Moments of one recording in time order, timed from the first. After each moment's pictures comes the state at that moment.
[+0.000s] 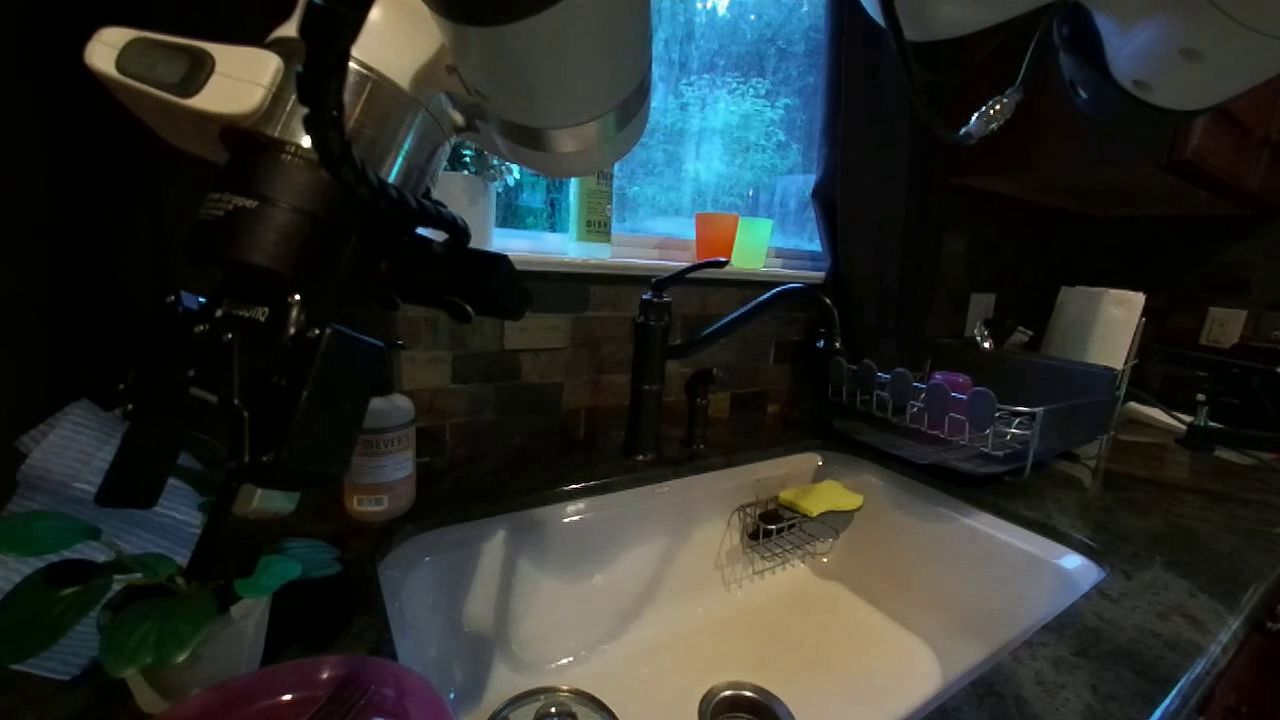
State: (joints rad) arm 0.46 0.68 0.61 -1.44 0.01 2.24 -1.15
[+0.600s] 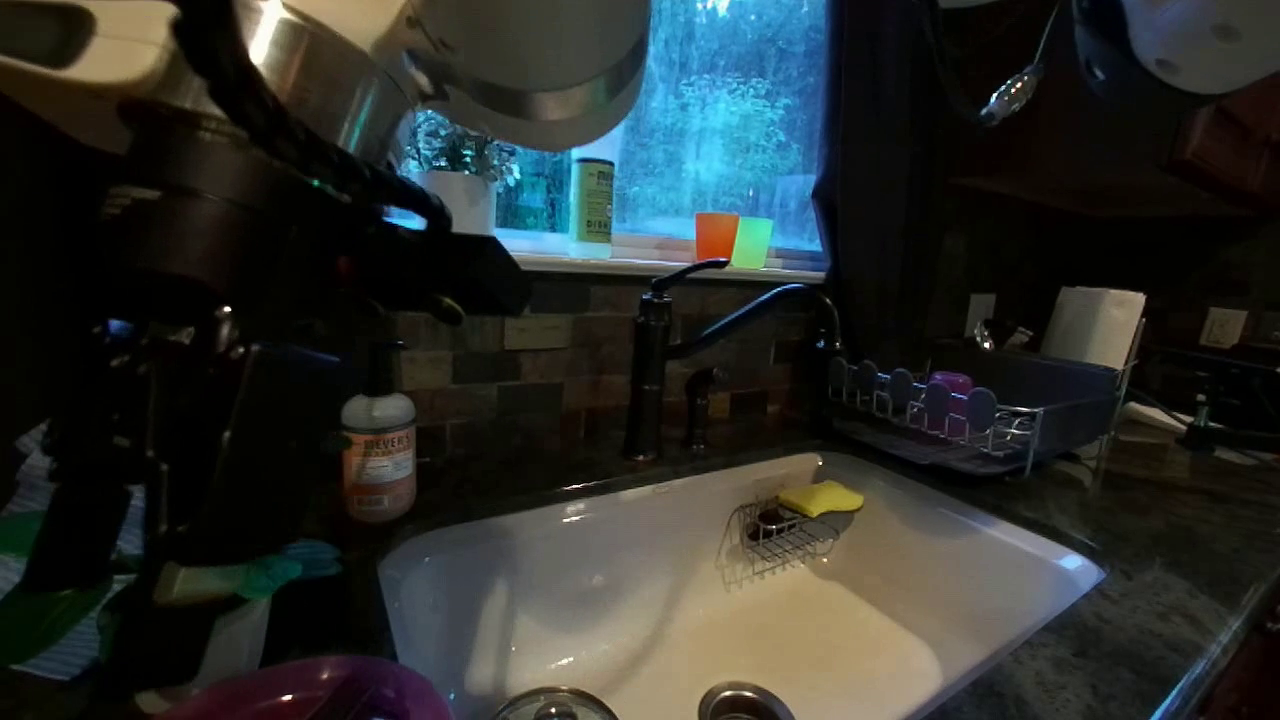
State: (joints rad) arm 0.55 0.66 0.58 -1.44 -0.01 2.16 -1.01
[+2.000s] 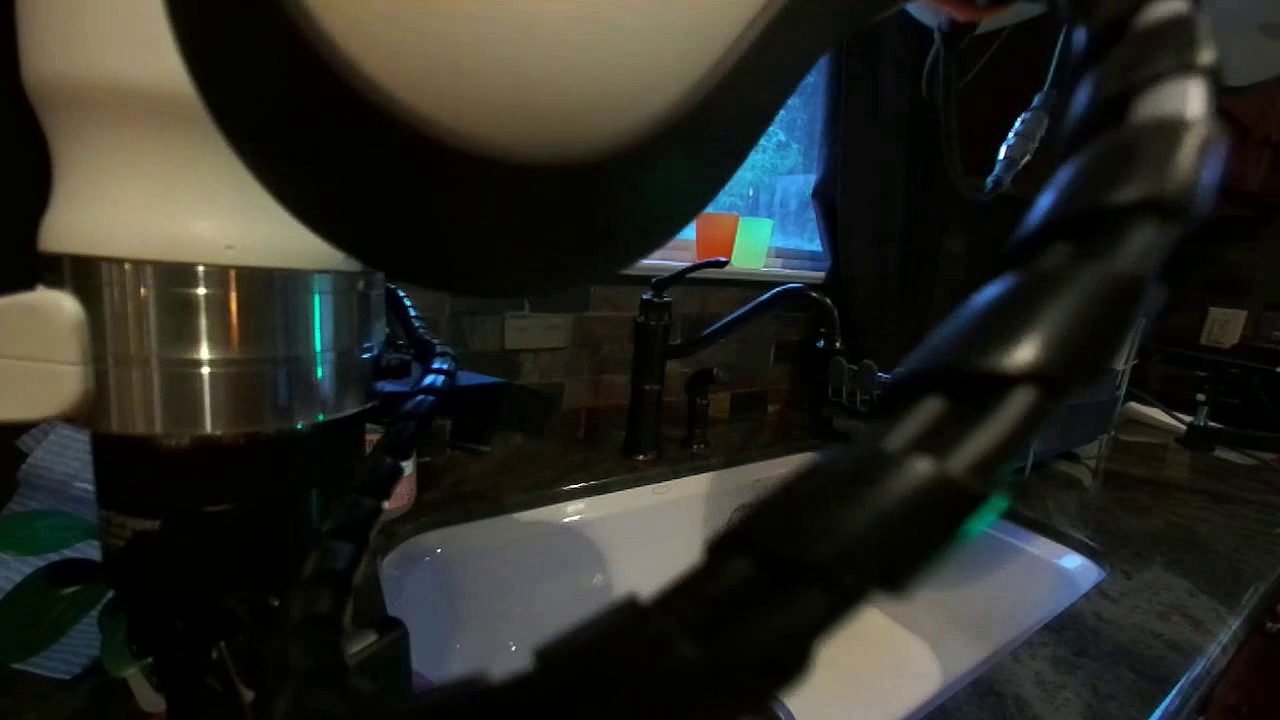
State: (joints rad) arm 0.75 0.68 0.40 -1.50 -0.28 2.15 -0.86
